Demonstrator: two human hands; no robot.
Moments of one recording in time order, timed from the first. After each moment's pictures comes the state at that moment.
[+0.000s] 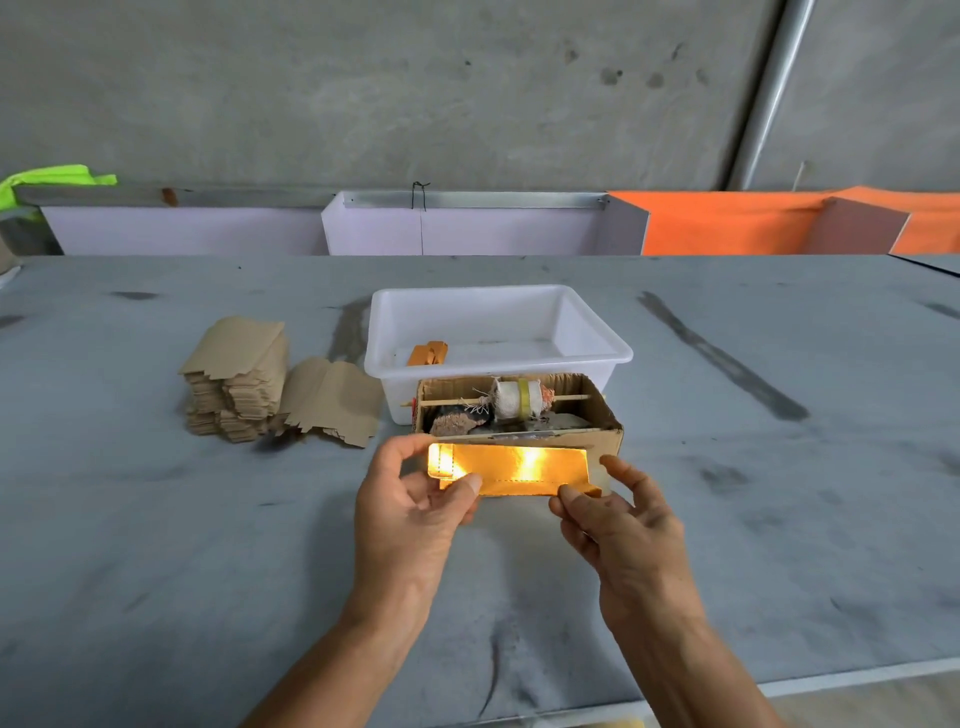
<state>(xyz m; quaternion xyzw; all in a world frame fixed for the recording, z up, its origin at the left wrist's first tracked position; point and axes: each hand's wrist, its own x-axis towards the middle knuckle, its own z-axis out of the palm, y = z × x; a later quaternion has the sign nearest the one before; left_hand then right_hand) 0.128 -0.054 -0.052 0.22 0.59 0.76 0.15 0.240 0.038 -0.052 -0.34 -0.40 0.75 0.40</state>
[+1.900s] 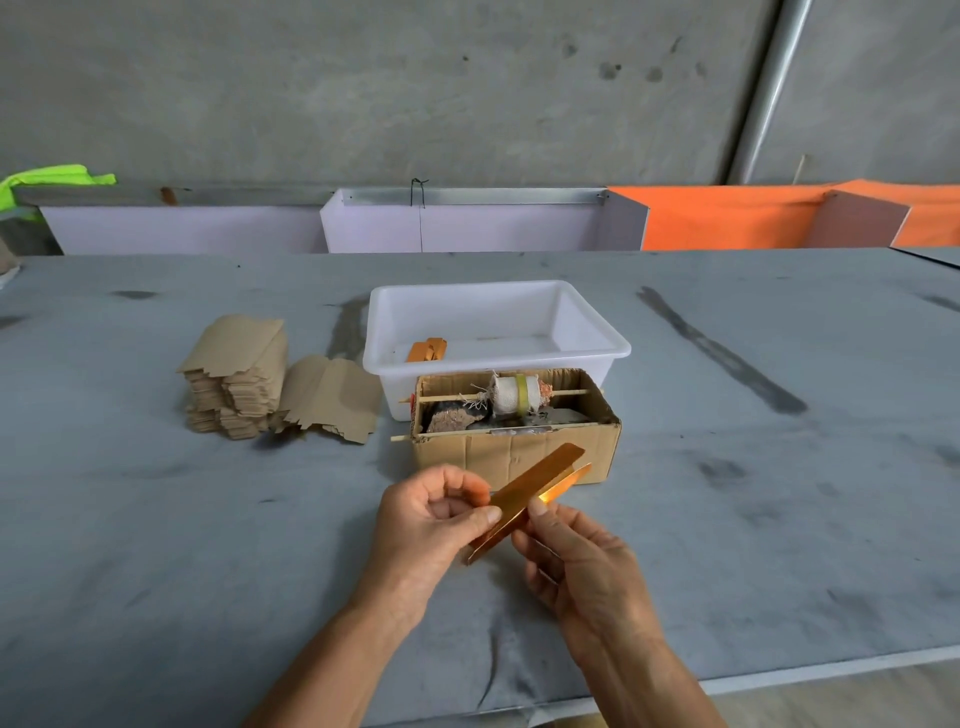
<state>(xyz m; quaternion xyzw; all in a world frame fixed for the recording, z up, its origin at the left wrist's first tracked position) 0.120 -0.055 -0.070 0.29 0.64 0.66 0.26 0.235 0.016 -0.068 -0.37 -0.36 0.80 0.29</state>
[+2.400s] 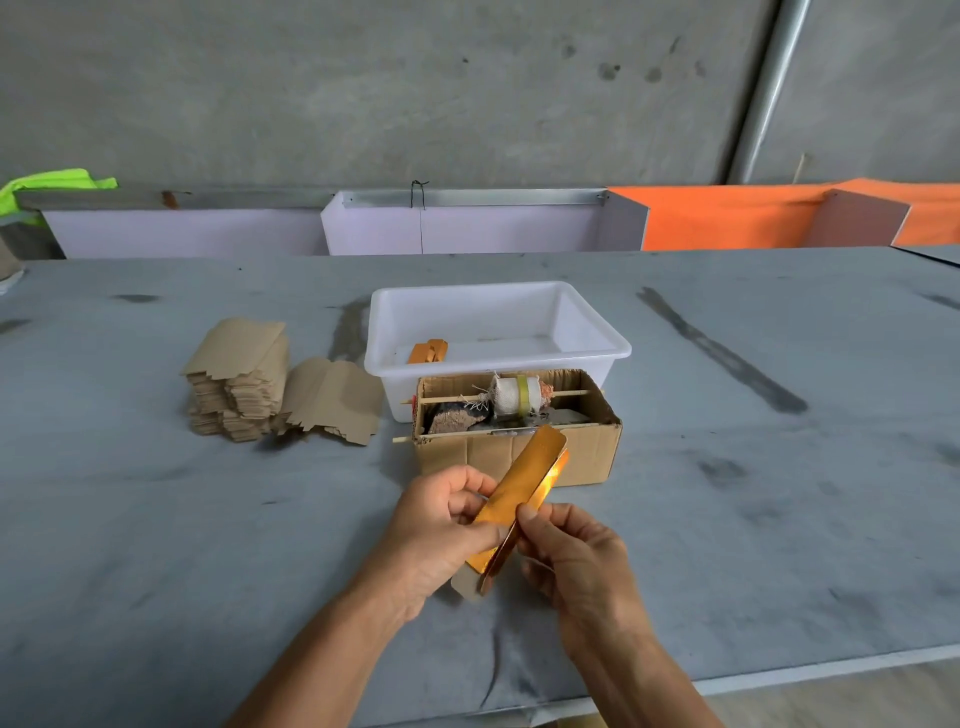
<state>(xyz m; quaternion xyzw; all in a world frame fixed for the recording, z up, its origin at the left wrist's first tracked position) 0.117 -0.052 -0.060 0.34 0.70 0.54 0.31 0.227 0.019 -0.077 -0.37 -0.44 0.76 0.31</state>
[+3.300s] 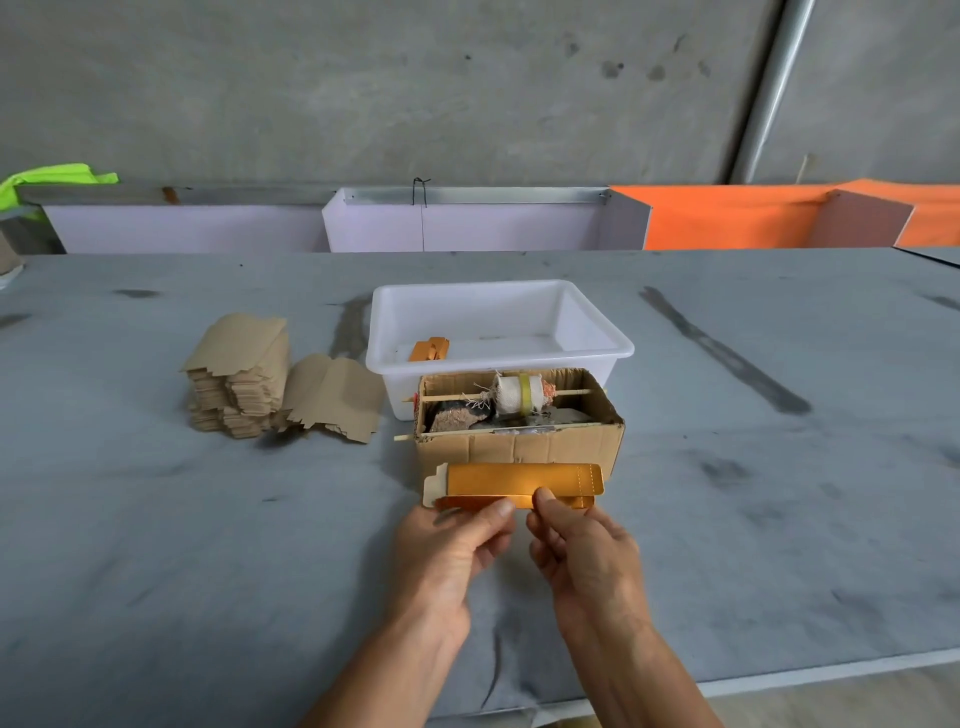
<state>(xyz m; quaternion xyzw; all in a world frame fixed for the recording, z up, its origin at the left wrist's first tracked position) 0.142 -0.041 -0.075 0.05 0.53 0.77 0.35 0.222 0.022 -0.071 -0.40 -0.34 0.77 0.36</state>
